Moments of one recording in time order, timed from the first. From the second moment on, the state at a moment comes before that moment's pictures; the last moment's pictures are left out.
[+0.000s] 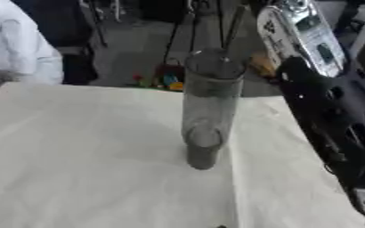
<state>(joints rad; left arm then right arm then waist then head) -0.69 0.40 -0.02 -1.98 -0.04 -0.25 0.28 -1.38 -0.48 0.16 -1.33 -0.41 0.19 -0.39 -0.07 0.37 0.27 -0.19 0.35</state>
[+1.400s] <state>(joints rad) -0.68 0.40 -0.02 -1.98 -0.03 -0.24 0.27 -1.42 -0.48 0.16 -1.34 -0.49 0.38 -0.54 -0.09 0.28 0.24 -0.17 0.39</state>
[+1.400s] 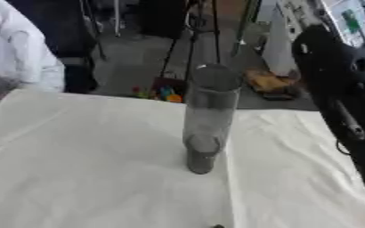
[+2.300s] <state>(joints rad) -0.67 0.38 -0.02 -1.98 -0.03 -0.24 0.26 -1.39 -0.44 0.15 -1.37 -0.54 0.44 -0.60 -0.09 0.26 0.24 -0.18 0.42</state>
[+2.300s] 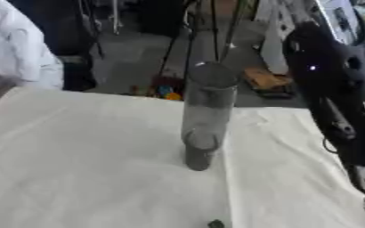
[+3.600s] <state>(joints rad) -0.67 0.36 -0.02 -1.98 -0.02 -0.24 0.26 -1.32 -0.41 0.15 -1.37 -0.56 0.46 -0.61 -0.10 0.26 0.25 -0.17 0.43</state>
